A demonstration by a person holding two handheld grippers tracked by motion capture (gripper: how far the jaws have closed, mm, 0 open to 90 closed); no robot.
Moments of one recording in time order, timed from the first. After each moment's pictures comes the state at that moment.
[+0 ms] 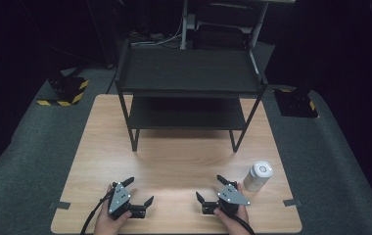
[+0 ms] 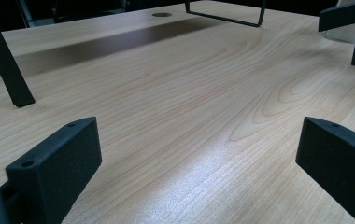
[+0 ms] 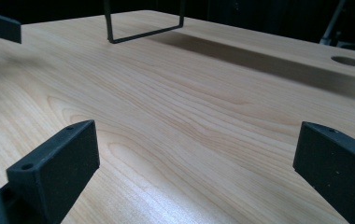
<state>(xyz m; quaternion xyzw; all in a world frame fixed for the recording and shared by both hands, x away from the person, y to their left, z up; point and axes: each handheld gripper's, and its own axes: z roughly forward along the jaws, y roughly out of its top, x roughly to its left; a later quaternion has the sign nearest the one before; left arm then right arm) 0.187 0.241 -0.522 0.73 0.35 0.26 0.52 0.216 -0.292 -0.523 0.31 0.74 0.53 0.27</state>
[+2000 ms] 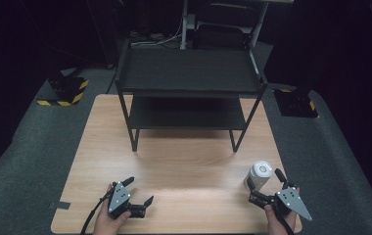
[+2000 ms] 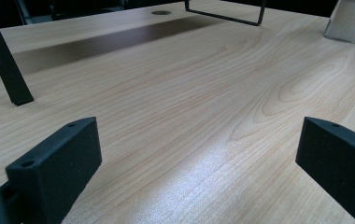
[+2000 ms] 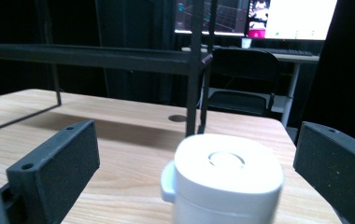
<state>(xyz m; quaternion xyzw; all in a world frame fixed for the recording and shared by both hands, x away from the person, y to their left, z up) 0.190 0.243 -0.520 0.73 0.35 0.25 0.52 0.165 -0.365 -0.493 0.41 0.59 0.55 0.43</state>
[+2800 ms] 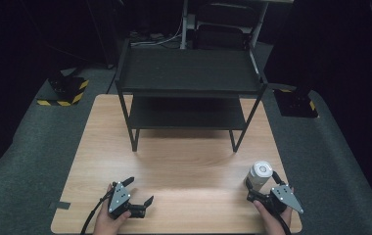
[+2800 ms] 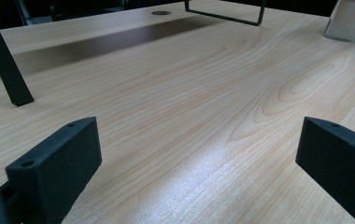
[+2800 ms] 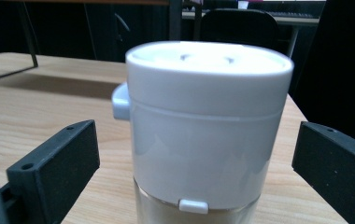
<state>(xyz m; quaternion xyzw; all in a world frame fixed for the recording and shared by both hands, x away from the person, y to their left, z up) 0.189 0.243 -0.521 0.73 0.35 0.25 0.52 0.186 -0.368 -0.519 0.45 0.61 0.51 0.41</state>
